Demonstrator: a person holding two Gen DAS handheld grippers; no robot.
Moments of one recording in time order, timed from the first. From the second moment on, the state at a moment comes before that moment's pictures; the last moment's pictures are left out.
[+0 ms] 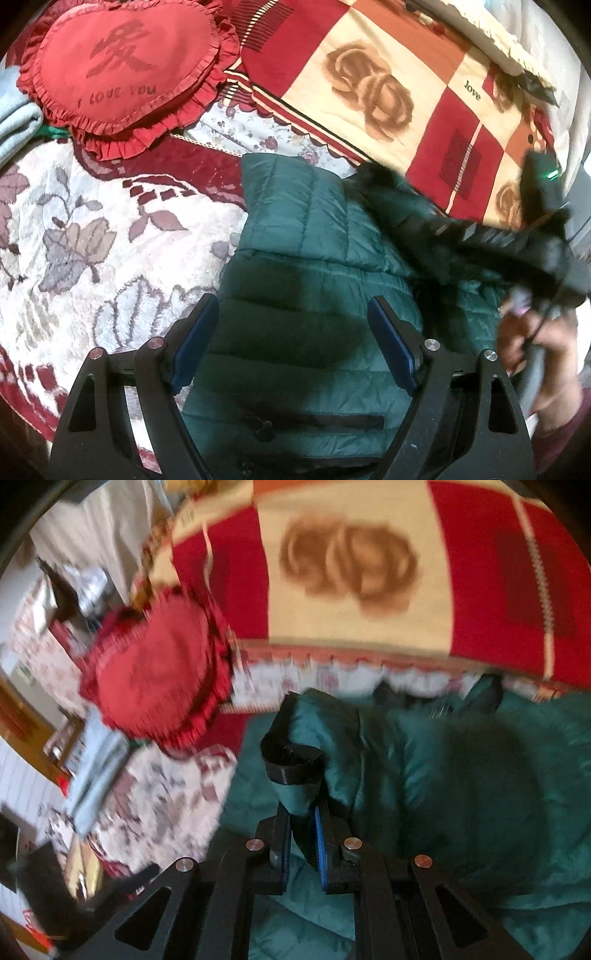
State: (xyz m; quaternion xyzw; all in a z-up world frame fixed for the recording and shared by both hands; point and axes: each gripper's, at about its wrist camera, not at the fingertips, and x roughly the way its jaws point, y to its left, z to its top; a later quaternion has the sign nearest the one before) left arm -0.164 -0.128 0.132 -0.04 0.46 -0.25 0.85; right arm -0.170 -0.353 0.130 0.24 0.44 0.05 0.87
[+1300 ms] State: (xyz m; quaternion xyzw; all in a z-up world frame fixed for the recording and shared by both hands) left arm -0.115 -0.238 0.166 -0.02 0.40 -0.26 0.88; right arm -0.366 -0.494 0.173 0.29 0.34 -0.05 0.89
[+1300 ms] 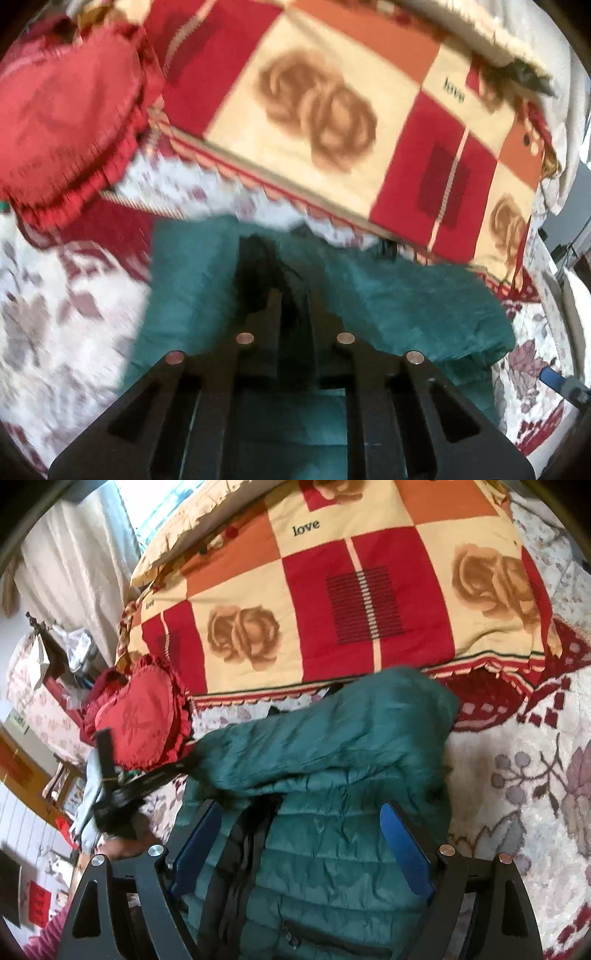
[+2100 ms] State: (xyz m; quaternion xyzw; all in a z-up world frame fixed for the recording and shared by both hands) left arm -0.083 -0.164 0.155 -0.05 0.43 -0.19 0.88; right arm -0.242 -0.473 0.081 0.18 0.46 -0.11 0.86
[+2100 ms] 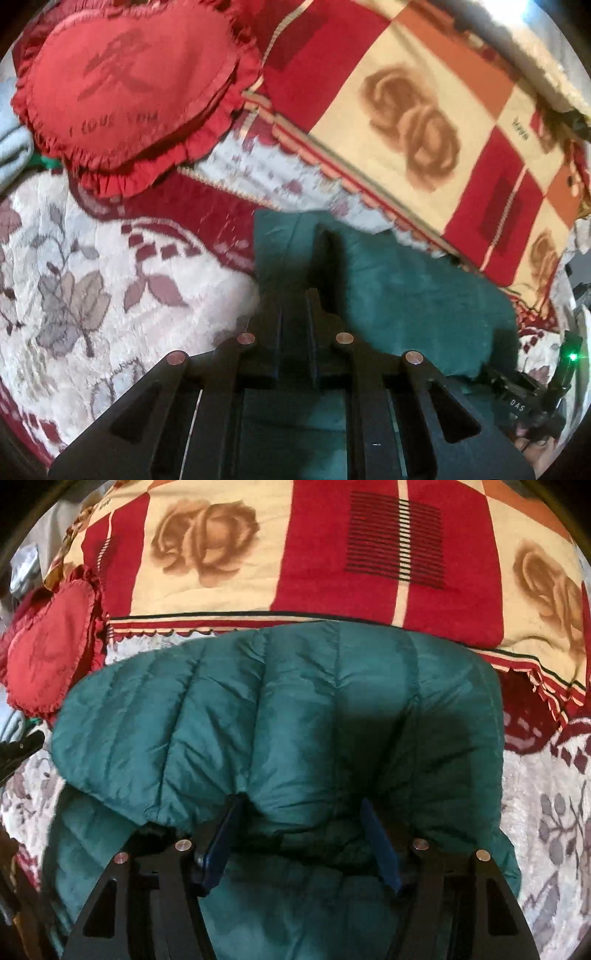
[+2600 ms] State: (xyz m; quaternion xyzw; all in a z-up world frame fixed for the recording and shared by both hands) left arm -0.093 -0.260 0.122 0.08 0.45 -0.22 0.86; right arm -0.228 -0.461 0.119 0.18 0.41 -0.09 0.89
